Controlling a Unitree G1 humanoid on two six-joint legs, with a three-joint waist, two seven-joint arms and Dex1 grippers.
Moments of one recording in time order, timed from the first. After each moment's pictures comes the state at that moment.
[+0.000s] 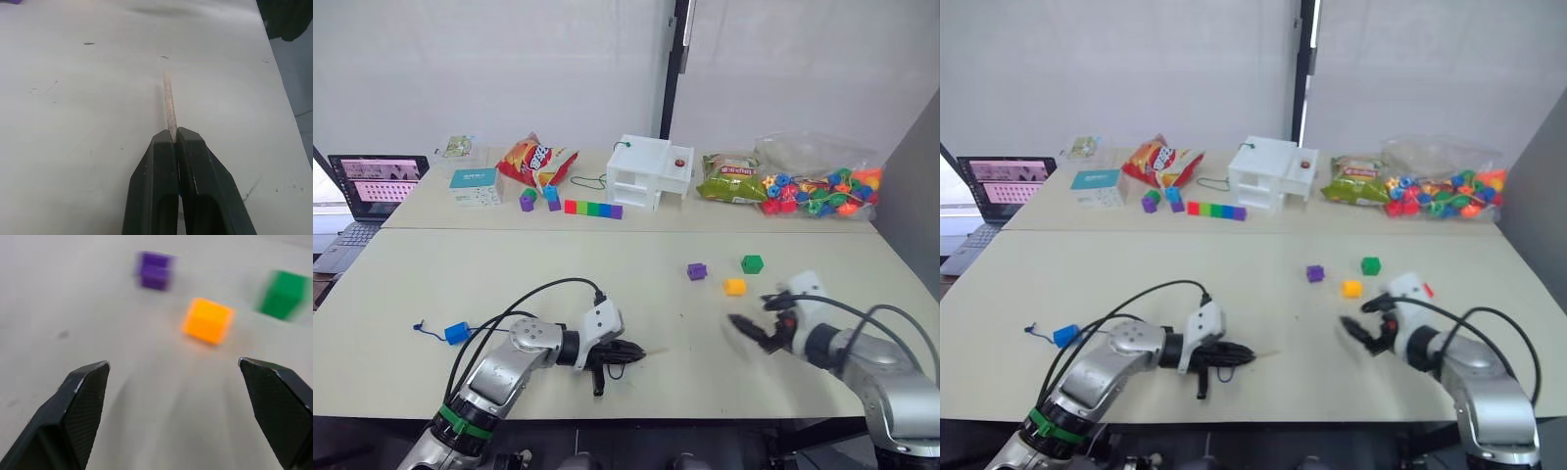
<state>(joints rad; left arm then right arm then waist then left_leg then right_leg) -0.33 0.51 -0.31 -0.18 -0.25 0.51 -1.02 -0.11 -0.46 -0.36 -0.47 0.24 0.91 0.54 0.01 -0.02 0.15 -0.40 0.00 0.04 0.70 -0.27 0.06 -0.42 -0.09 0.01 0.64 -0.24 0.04</state>
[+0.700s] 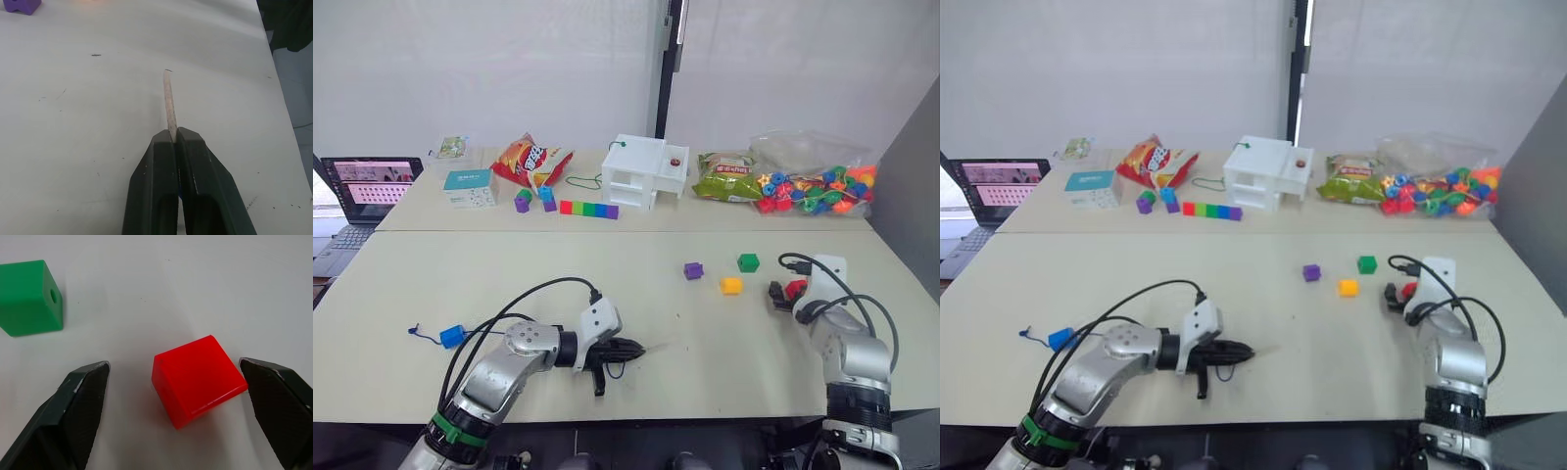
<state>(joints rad) -0.30 0.51 -0.30 -0.24 -0.28 0.54 -0.97 -0.43 -0.37 -0.37 0.13 0.12 0.72 0.09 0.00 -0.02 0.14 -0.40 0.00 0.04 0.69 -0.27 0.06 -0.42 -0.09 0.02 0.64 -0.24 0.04</state>
